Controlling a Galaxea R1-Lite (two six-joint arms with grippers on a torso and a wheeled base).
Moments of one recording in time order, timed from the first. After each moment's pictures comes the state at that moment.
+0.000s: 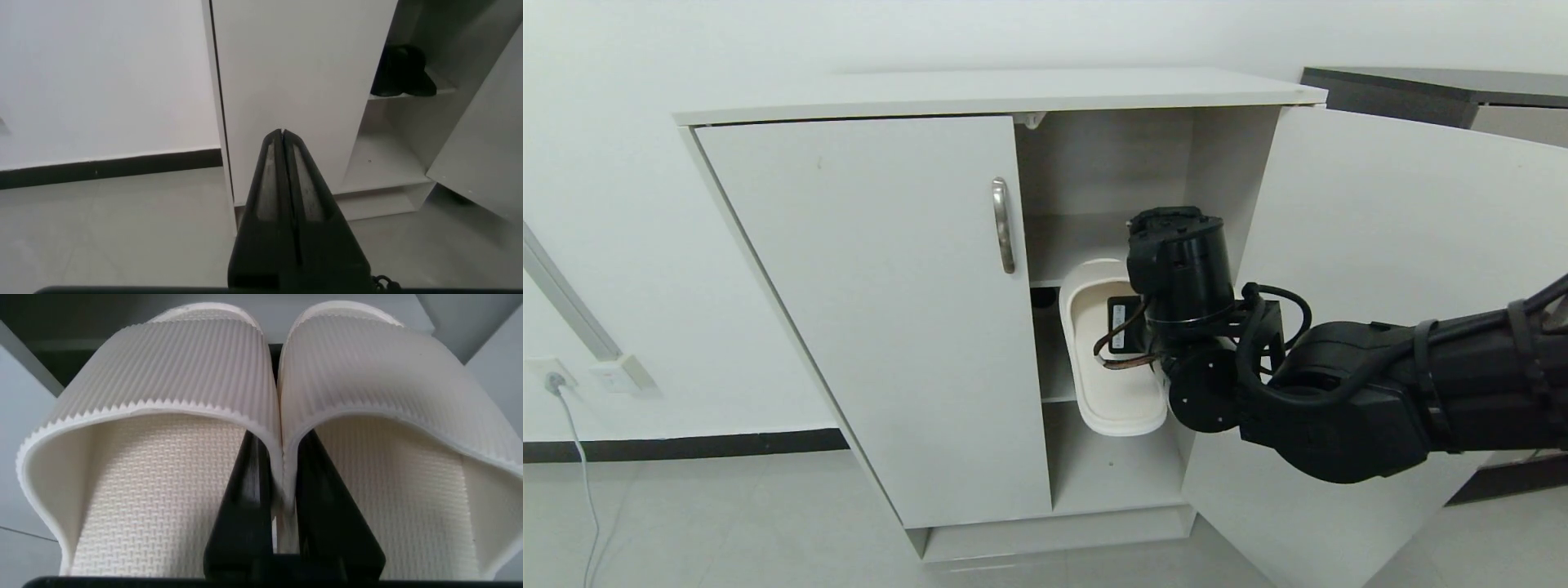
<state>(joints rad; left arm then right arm) 0.00 0.00 0.00 0.00 -0.02 0.01 0.87 1.96 -1.37 -0.33 -0.81 0.24</state>
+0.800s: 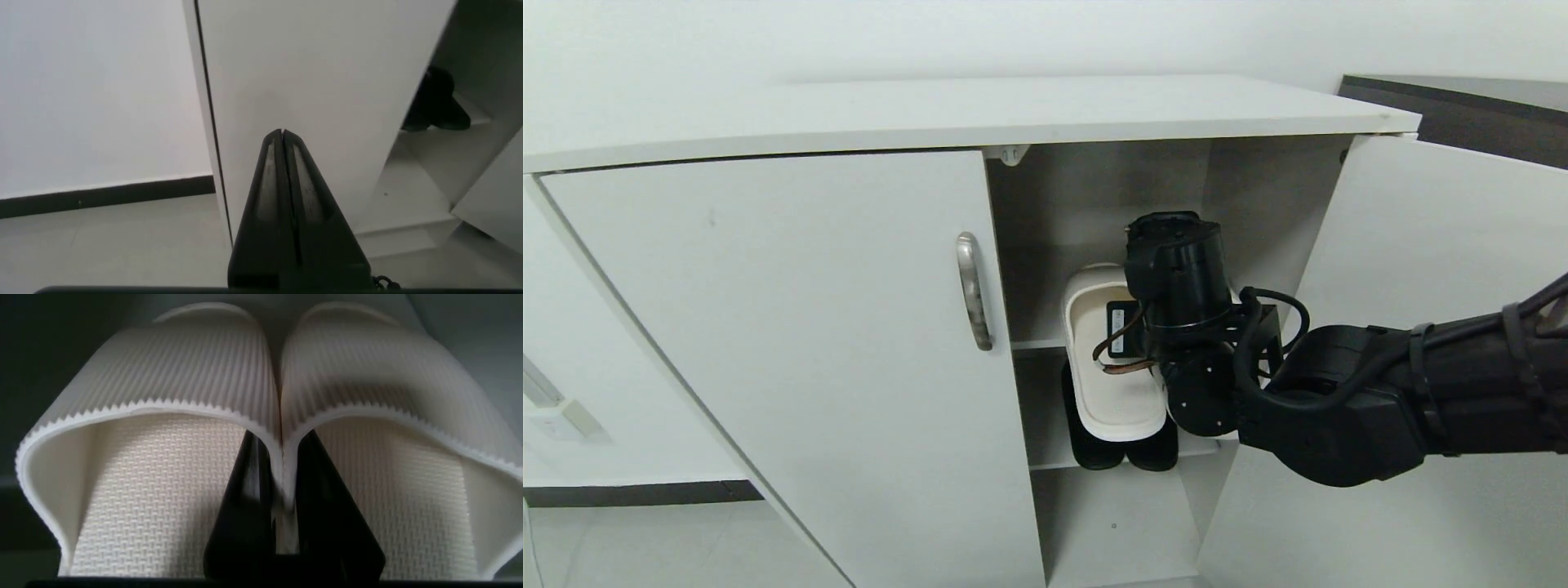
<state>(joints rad) 0.00 0.00 0.00 0.01 -0.02 0.01 0.88 1.96 -1.36 -0.33 -0.80 0.24</state>
